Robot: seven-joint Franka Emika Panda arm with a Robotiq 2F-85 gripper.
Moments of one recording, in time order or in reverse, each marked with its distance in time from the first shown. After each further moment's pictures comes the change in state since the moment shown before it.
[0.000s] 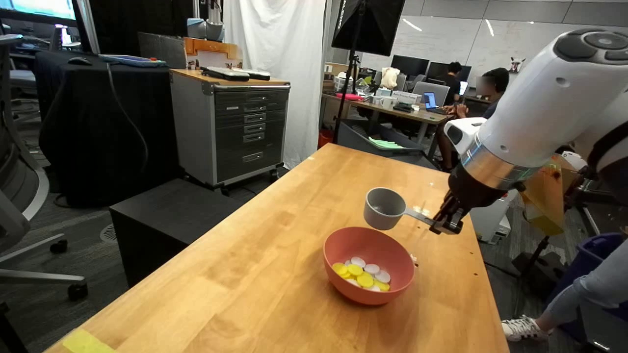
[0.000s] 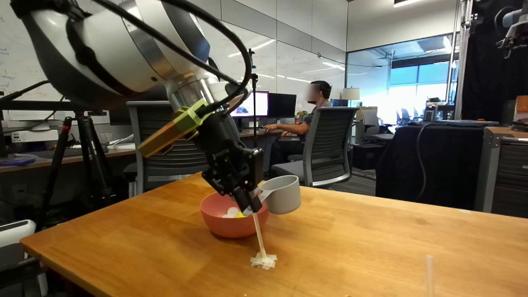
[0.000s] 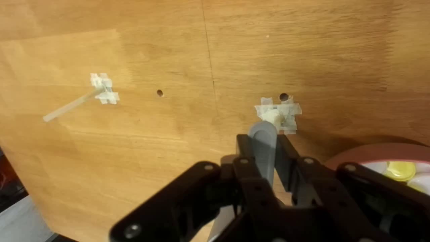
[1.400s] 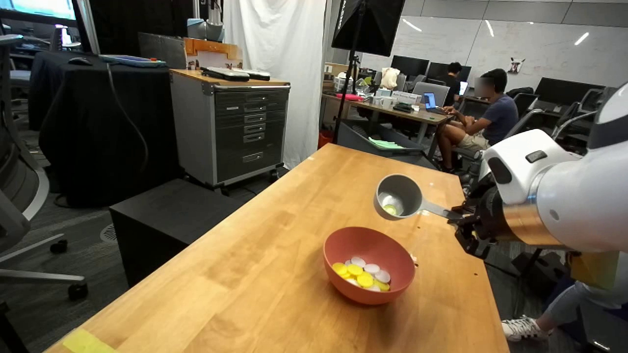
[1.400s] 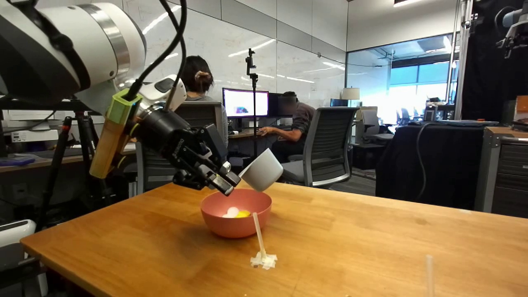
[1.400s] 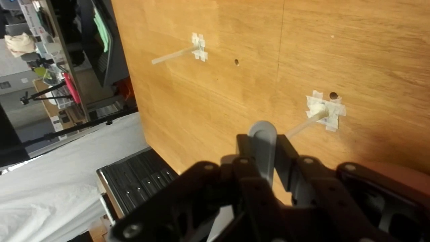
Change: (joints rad) arm 0.004 -0.123 0.296 -0.139 -0.597 -0.478 0.590
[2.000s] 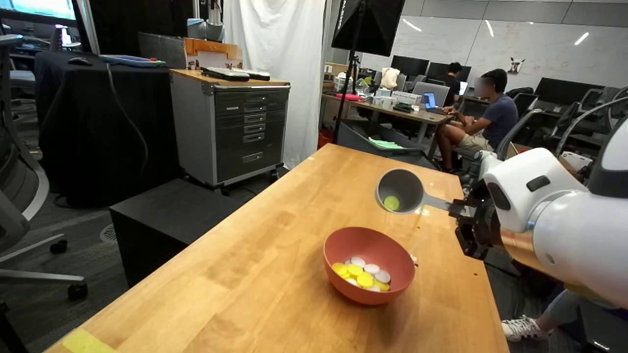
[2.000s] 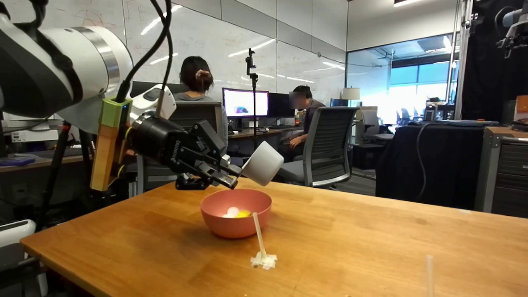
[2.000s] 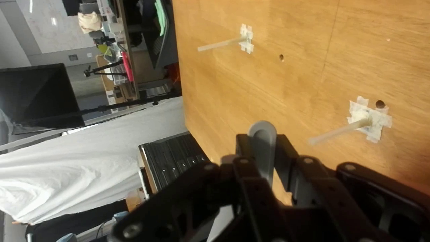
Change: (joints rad) arm -0.001 0.063 0.109 -0.006 -0.071 -0.244 0.073
